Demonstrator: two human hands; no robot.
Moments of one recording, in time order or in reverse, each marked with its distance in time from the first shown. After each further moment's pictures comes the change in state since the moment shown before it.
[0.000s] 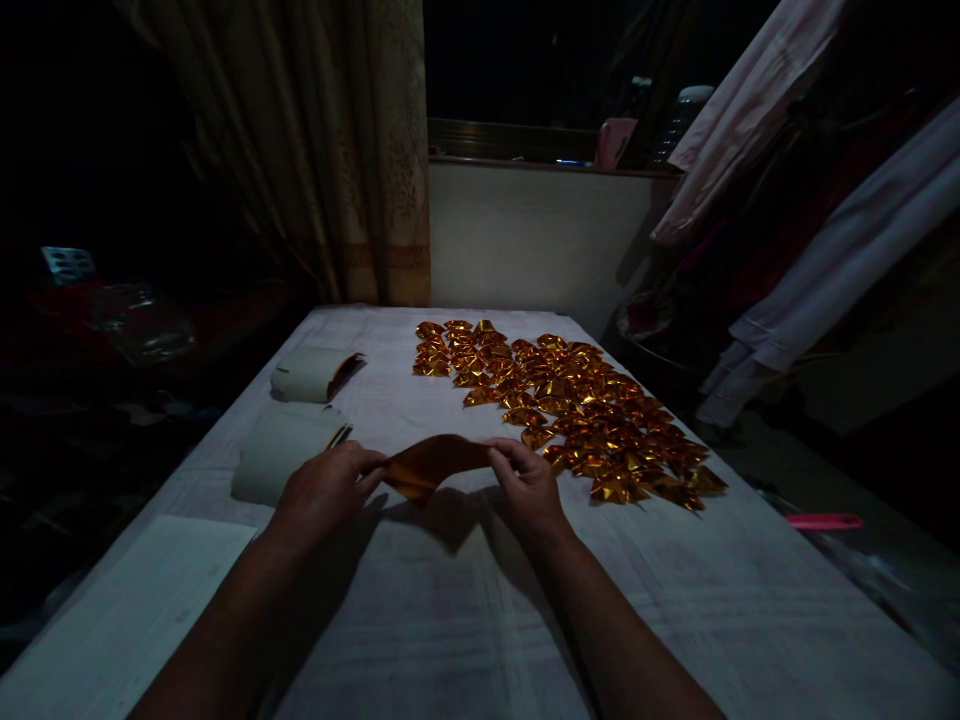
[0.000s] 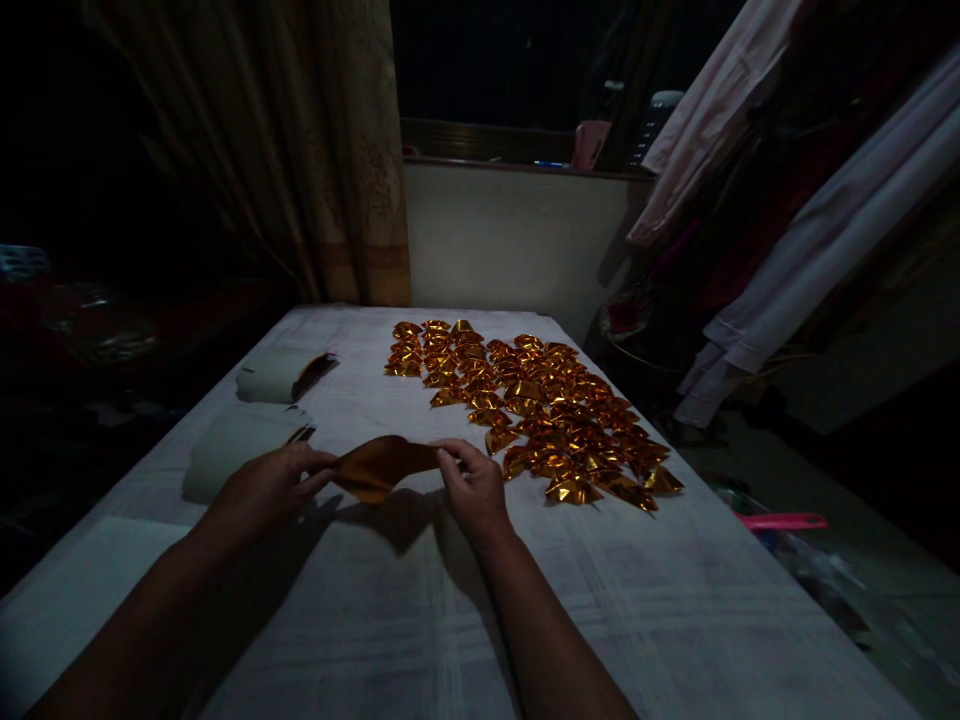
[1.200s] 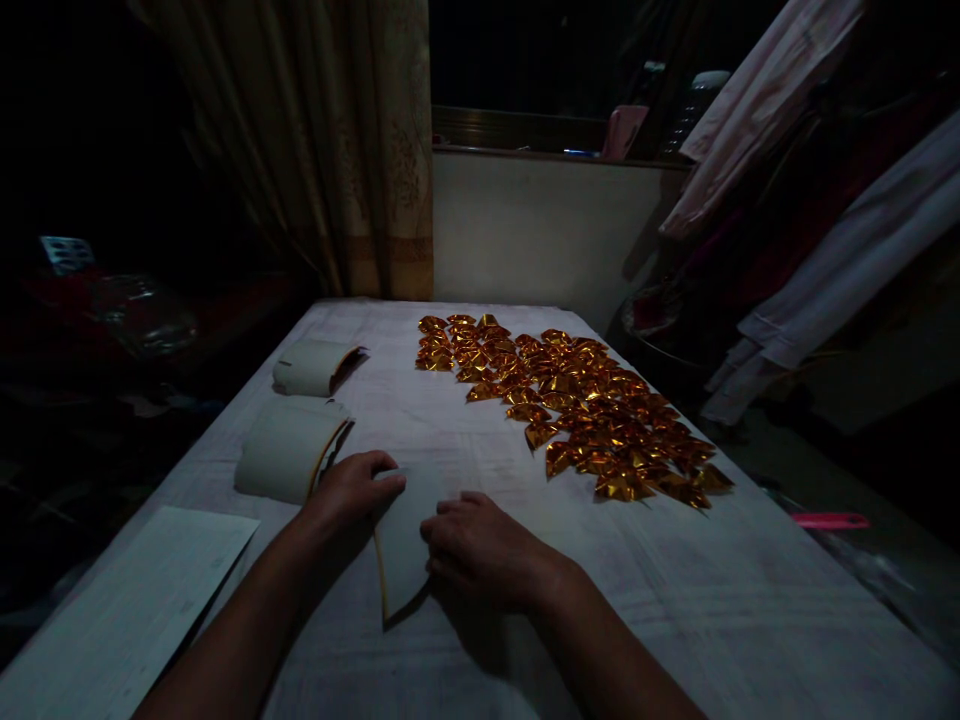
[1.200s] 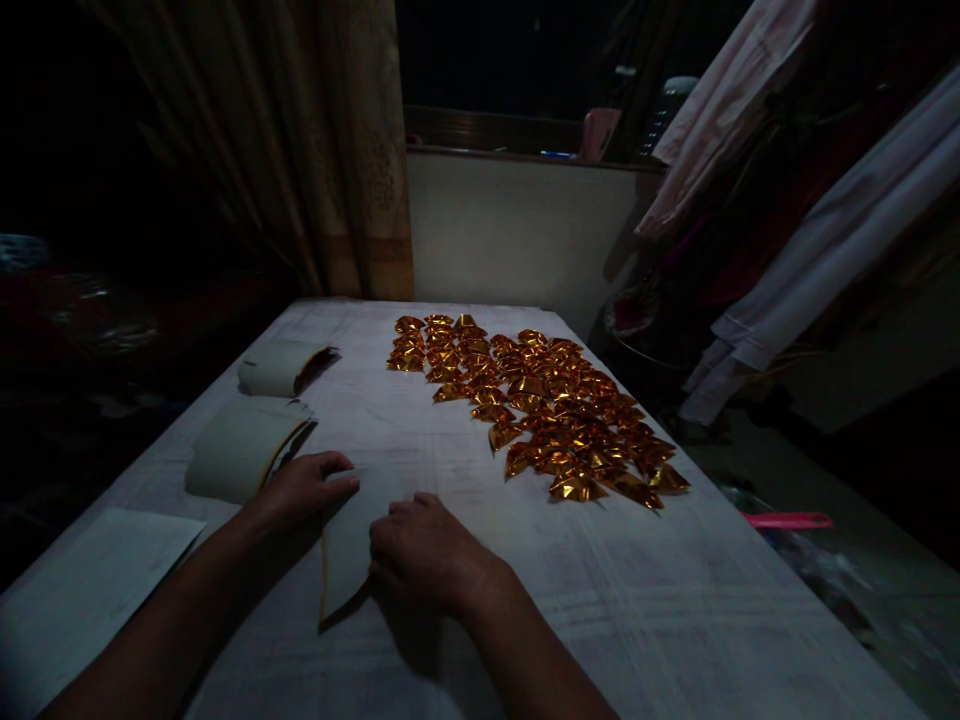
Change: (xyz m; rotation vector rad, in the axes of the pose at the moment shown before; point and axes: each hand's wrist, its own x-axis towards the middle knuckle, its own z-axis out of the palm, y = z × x) left_hand 0.021 -0.022 0.047 -0.590 -0.105 -0.068; right_hand -0.029 -0.060 0.011 -0.604 -0.972 -0.429
